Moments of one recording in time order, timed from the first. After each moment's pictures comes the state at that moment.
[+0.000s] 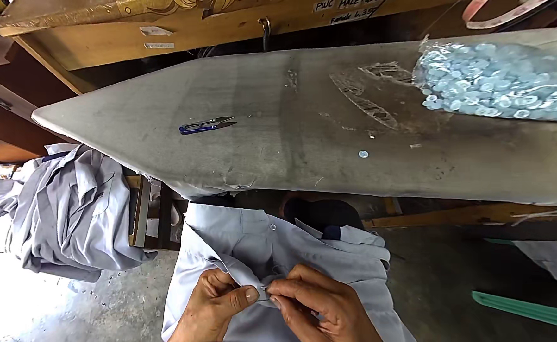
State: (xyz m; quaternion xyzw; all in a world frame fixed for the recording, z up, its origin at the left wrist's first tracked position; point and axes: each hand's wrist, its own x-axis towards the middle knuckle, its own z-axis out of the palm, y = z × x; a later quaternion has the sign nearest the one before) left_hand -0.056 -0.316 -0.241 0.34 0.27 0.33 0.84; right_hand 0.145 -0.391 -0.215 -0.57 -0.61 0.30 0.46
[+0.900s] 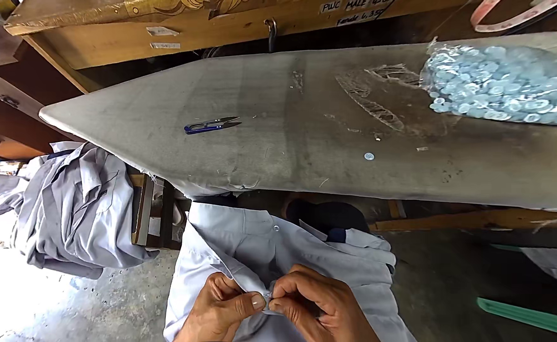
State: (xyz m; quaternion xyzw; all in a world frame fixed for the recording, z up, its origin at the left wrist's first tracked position) left_hand -0.055 -0.320 -0.242 0.29 0.22 0.32 0.87; right_hand 0.144 -0.387 -0.224 -0.54 -0.59 0.35 0.48
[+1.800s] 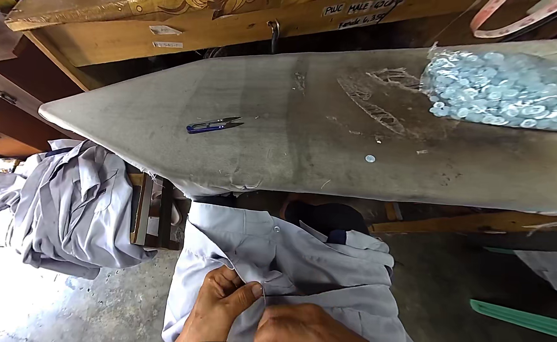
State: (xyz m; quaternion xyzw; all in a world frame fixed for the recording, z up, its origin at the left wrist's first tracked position) left_hand -0.053 -0.318 -0.237 0.40 0.33 0.31 0.79; right_hand 0.141 -0.379 -0.197 -0.34 -0.71 0.48 0.39
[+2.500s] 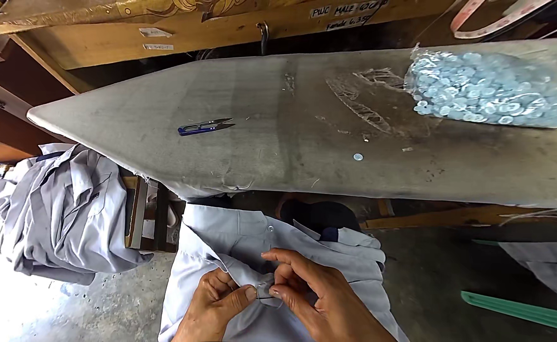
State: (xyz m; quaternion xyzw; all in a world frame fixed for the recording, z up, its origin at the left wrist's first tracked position) left_hand -0.055 -0.319 -0.243 0.38 0.29 0.32 0.81; right_hand 0.158 -0.377 -0.227 -0.56 -0.64 0.33 0.42
